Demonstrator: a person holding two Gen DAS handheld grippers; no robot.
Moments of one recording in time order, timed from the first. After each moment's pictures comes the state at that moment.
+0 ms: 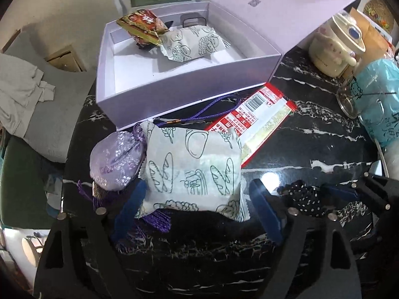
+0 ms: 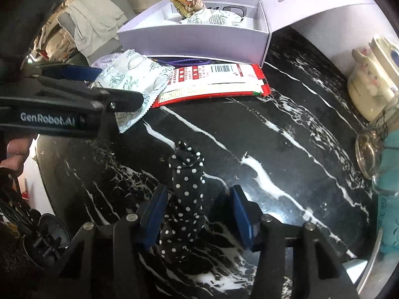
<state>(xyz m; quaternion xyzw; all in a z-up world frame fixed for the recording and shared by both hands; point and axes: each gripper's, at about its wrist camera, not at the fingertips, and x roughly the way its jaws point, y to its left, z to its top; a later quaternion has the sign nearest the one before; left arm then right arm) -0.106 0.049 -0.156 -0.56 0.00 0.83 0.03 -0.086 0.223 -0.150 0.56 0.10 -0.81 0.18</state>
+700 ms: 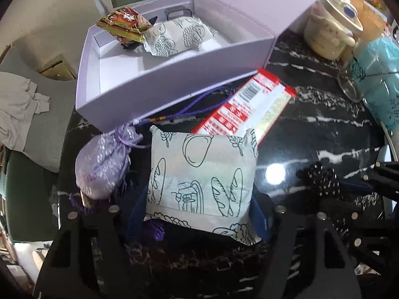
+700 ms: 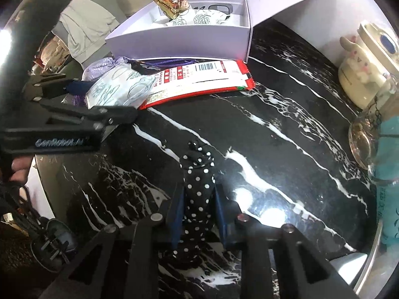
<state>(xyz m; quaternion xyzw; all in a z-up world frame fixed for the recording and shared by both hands) -0.109 0.064 -0.172 -0.56 0.04 0.82 0.04 -0.081 0.240 -0.149 0.56 0.08 -0.81 0.16</state>
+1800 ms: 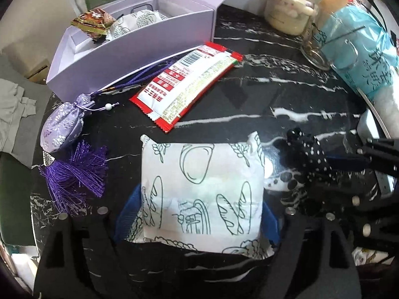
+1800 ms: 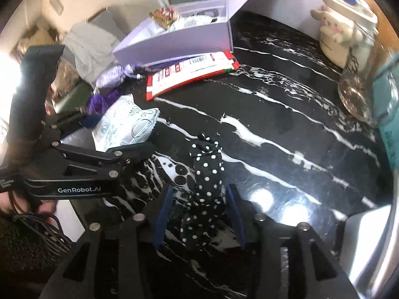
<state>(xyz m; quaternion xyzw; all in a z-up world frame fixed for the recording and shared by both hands) -0.052 0.112 -0.184 -0.55 0.04 0.83 0.08 -0.038 0.284 -0.153 0.53 -0.02 -0.82 0.19</state>
